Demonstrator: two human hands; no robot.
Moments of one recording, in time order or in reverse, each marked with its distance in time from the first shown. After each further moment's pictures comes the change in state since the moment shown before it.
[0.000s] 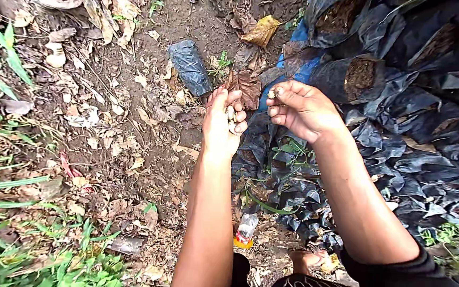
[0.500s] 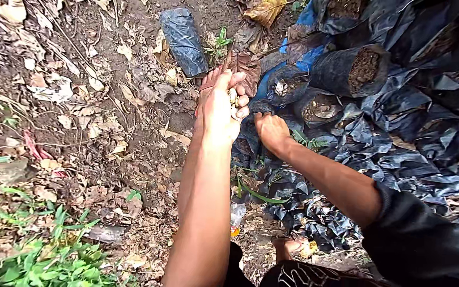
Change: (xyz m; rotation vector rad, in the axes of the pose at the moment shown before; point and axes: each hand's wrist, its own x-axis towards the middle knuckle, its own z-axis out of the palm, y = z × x) left_hand 0.004 -0.004 0.000 -0.012 0.039 -0.002; right_hand 0.017 0.111 -0.005 -1.979 -0.019 0.165
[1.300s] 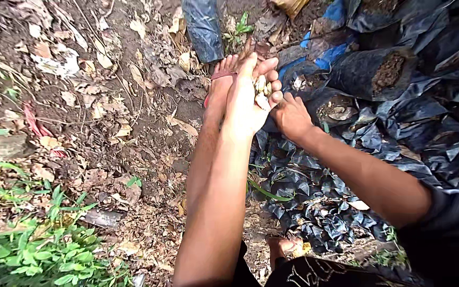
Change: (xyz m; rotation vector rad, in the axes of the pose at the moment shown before) left_hand 0.000 -0.003 0.006 -0.186 -0.135 -0.092; right_hand 0.017 0.037 -0.010 -0.141 0.130 -0.371
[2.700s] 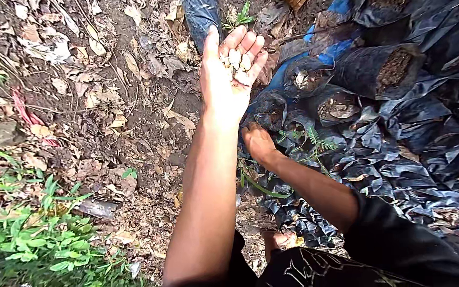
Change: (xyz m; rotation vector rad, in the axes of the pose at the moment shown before) left_hand -0.003 0.026 -0.004 -0.187 0.136 0.245; right_hand -0.010 -0.096 0.058 0.267 -0.116 0.119
